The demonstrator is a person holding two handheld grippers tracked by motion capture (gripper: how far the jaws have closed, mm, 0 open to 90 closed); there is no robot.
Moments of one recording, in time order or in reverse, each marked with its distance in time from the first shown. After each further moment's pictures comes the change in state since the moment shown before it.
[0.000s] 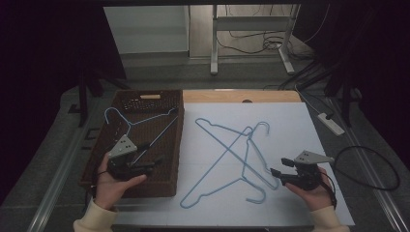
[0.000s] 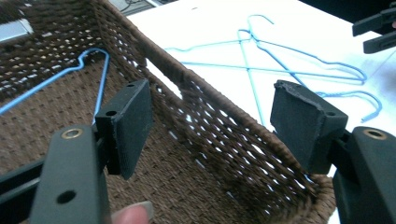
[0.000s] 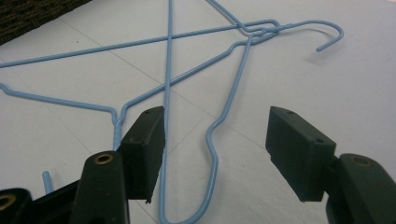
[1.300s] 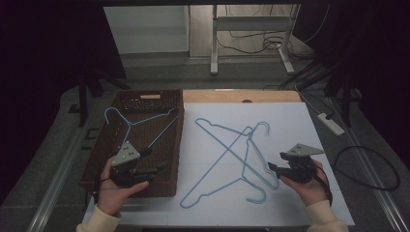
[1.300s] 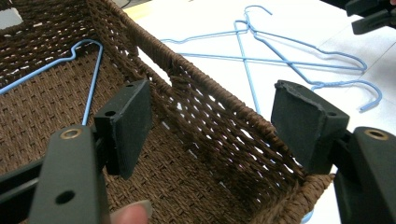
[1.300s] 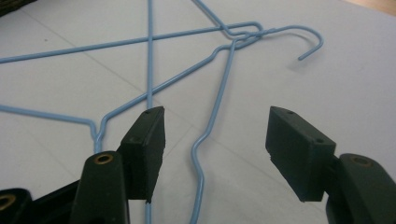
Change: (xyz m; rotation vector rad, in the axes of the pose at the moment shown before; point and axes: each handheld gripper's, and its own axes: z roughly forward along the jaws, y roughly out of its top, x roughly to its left) left arm -0.010 -0.009 0.000 0.003 0.009 0.003; right arm 0.007 0.027 0.009 0.071 -0.109 -0.028
